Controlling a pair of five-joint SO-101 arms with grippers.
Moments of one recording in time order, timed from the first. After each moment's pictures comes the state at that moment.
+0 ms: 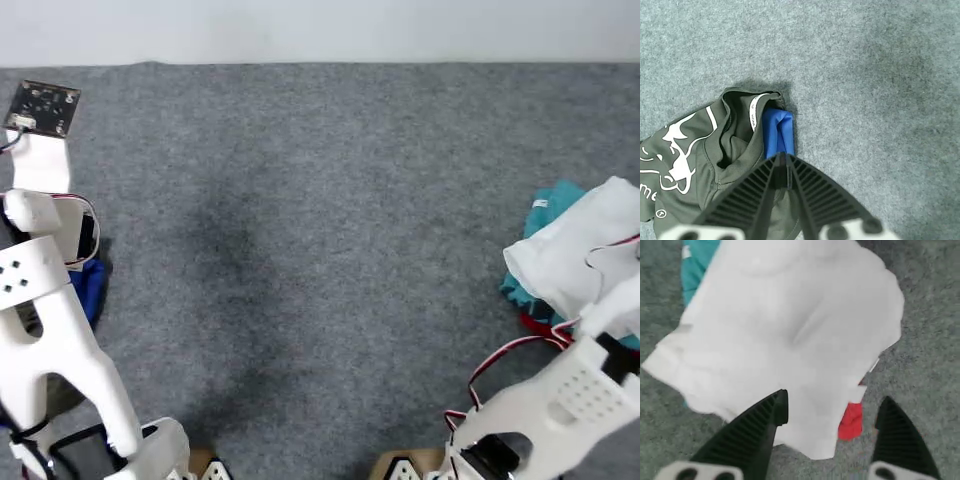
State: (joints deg) left arm -26.3 -17.5 -4.0 99.3 -19.5; right arm 41.6 26.0 -45.8 100.6 24.7
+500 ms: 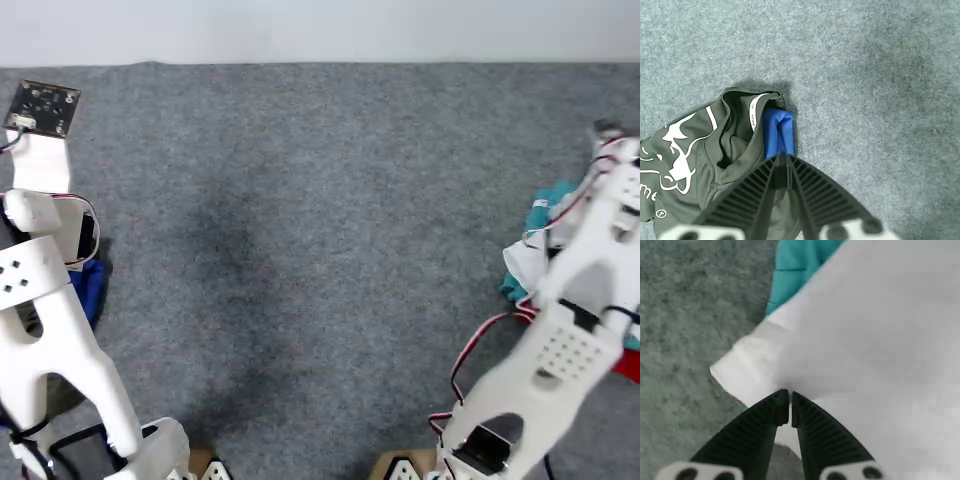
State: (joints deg) left arm -26.3 -17.5 -4.0 99.3 -19.5; right arm 27.7 39.9 -41.7 99.4 20.8
